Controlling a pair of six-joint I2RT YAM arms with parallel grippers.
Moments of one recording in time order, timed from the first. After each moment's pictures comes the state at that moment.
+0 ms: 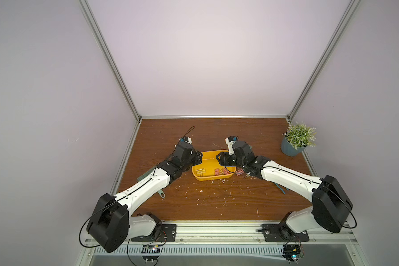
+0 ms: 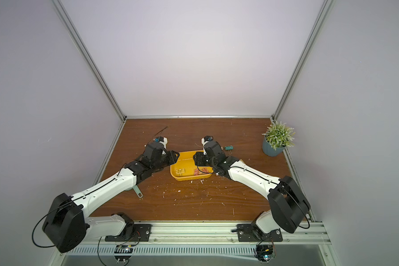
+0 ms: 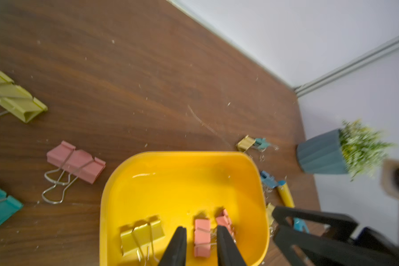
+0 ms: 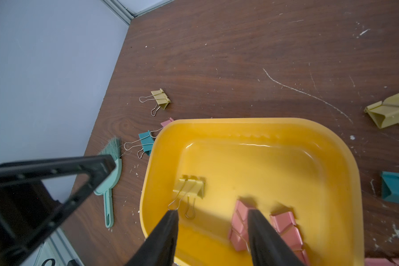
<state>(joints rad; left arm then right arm) -0.58 1.29 0.82 -0.19 0.02 -0.75 0.74 1.48 0.97 -0.14 -0.03 0.62</state>
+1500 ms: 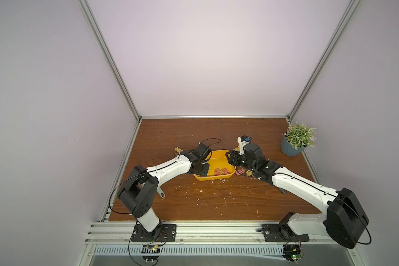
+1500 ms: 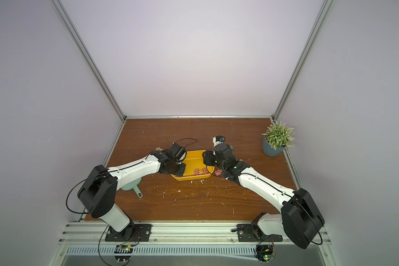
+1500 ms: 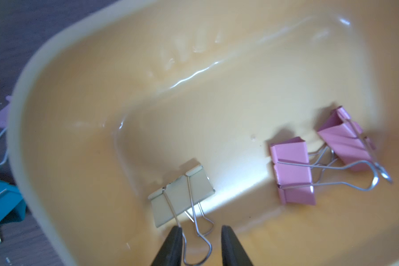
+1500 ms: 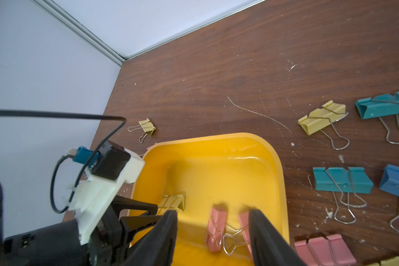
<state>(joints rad) -0.67 1.66 1.08 -0.62 -0.04 -0.34 0.68 1.32 0.84 -0.09 0.05 0.64</state>
